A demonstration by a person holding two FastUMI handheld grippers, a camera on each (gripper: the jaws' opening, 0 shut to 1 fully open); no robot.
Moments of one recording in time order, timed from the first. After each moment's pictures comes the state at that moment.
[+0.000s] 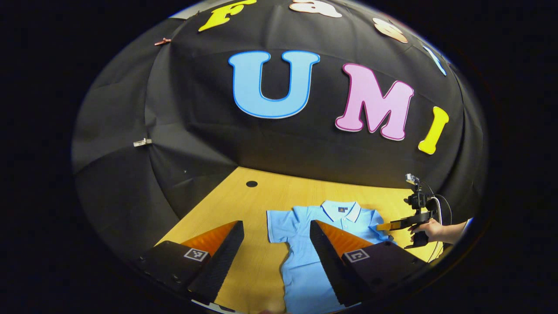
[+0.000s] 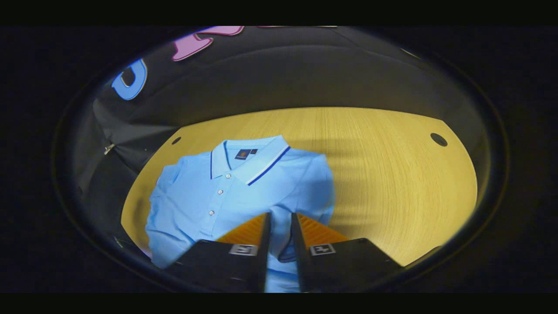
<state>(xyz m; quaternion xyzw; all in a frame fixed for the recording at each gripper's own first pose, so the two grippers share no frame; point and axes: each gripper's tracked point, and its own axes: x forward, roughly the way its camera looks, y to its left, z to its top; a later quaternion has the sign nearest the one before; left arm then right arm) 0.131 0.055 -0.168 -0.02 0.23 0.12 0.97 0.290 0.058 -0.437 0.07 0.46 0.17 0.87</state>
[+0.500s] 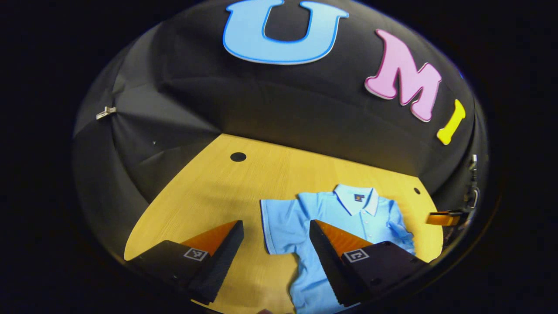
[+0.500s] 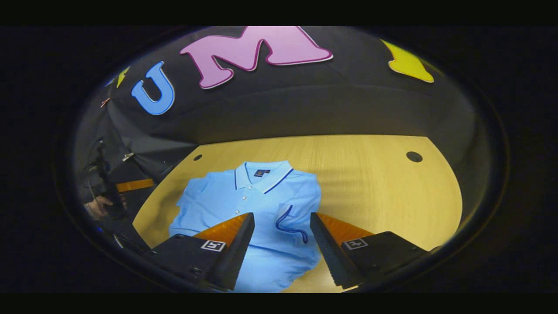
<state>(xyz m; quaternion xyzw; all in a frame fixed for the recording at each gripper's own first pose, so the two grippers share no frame) 0.267 0.125 -0.298 -0.05 0.34 0.10 0.93 0.251 0.008 -0.341 0.09 0.38 0.17 0.90</state>
